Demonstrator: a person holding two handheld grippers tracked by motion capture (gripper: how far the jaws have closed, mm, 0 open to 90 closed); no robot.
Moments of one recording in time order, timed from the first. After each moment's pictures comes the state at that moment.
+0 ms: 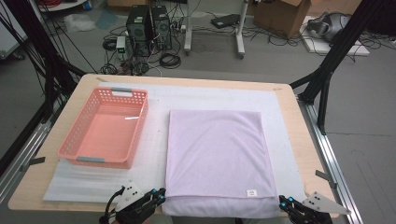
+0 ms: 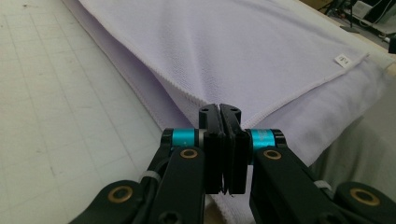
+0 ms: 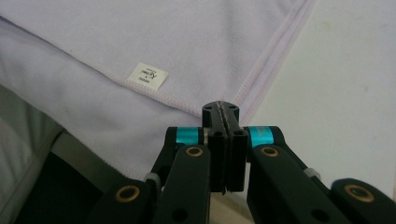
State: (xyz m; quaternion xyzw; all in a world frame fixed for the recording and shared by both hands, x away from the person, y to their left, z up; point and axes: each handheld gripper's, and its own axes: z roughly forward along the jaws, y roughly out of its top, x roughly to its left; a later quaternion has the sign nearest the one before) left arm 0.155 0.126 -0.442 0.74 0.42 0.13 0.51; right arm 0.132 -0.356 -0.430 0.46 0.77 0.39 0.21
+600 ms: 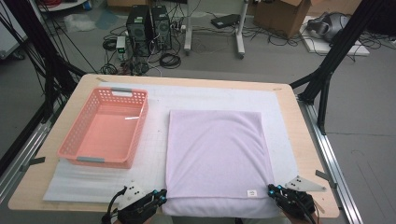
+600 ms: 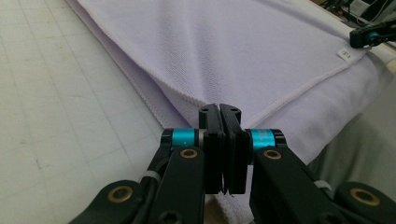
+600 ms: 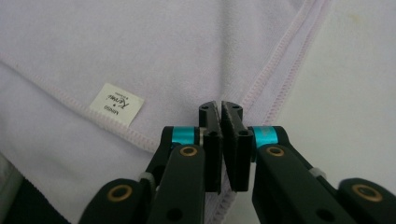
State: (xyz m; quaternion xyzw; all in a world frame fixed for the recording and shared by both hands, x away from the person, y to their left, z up) left arm 0.156 0.126 -0.448 0.74 0.42 0.12 0.51; right arm 0.177 -0.335 -0.442 0.47 0.79 0.35 0.19
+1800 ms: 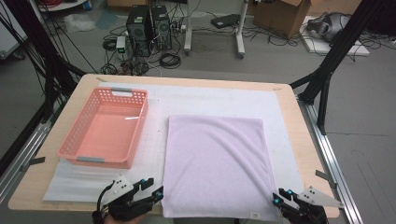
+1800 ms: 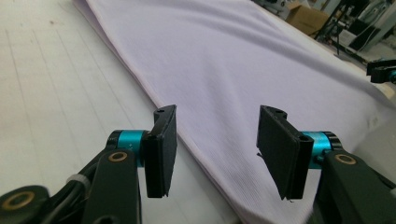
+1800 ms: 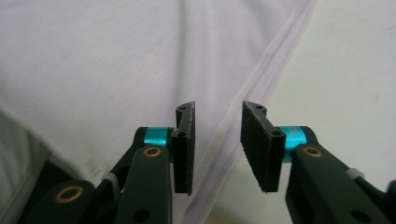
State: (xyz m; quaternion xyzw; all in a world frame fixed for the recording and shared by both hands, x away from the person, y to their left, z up) left arm 0.178 0.148 -0.440 0.71 0.43 0.13 0.55; right arm 0.154 -0.351 -0.434 0.47 0.76 0.40 0.21
